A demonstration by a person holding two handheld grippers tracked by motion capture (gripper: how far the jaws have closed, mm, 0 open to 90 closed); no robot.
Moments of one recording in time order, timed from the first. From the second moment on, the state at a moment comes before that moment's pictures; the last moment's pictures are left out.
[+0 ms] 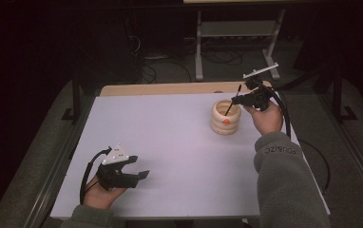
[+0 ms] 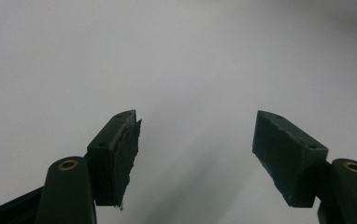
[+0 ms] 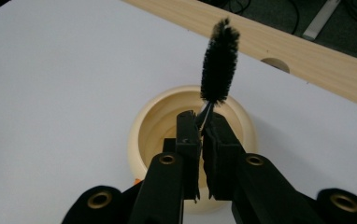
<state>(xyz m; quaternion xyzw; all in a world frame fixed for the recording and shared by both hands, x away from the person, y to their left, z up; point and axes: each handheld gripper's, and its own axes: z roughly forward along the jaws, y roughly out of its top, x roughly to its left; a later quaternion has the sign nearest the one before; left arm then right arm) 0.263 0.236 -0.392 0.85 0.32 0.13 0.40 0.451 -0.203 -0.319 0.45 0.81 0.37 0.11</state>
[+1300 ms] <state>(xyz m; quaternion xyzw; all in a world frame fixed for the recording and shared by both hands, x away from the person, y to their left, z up) 0.263 0.235 -0.392 0.85 0.33 0.13 0.40 0.408 -0.225 -0.321 0.44 0.79 0.41 0.12</state>
